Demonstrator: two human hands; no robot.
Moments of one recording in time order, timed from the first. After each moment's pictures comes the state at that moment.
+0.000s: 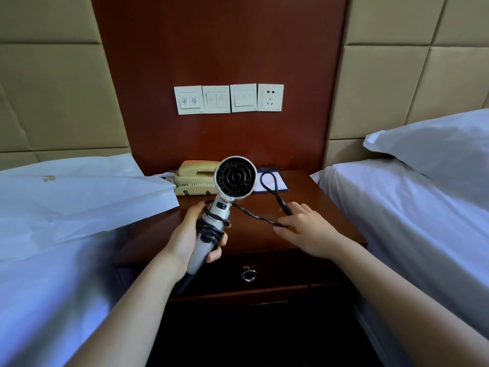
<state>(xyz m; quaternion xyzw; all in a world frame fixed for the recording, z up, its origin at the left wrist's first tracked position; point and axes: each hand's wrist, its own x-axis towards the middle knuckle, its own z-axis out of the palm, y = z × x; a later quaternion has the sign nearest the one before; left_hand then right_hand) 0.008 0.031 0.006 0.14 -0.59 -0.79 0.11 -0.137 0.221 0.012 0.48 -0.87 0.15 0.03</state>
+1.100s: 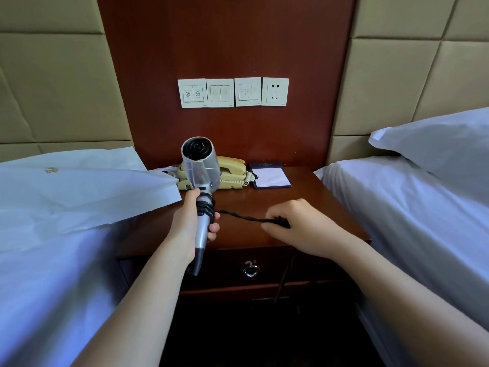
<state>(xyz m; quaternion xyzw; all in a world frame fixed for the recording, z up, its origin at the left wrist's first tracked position) -0.004 0.029 0.019 0.30 -0.49 -0.79 0.22 -0.101 0.216 0.040 0.54 -0.80 0.24 0.03</state>
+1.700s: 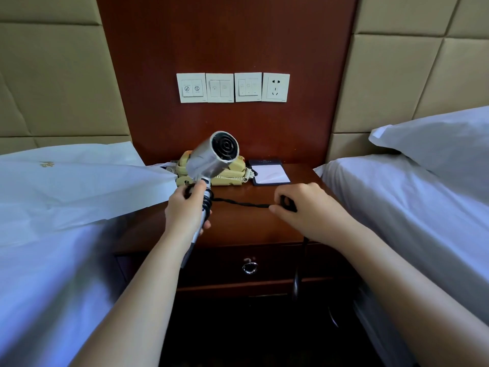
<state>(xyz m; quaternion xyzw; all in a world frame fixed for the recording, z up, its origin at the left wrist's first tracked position) -0.006 0.026 0.020 0.34 -0.68 -0.57 0.32 -0.106 0.218 0.052 0.49 -0.83 0.23 0.11</state>
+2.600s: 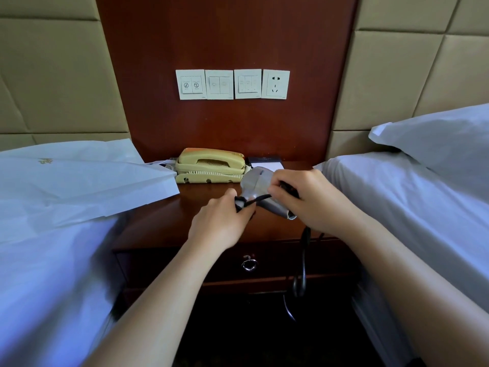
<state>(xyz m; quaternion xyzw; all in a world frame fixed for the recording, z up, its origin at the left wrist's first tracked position) -0.012 0.074 0.024 0.26 -0.93 -0.21 0.18 -0.106 0.220 0.063 0.56 -0.76 0.31 0.14</state>
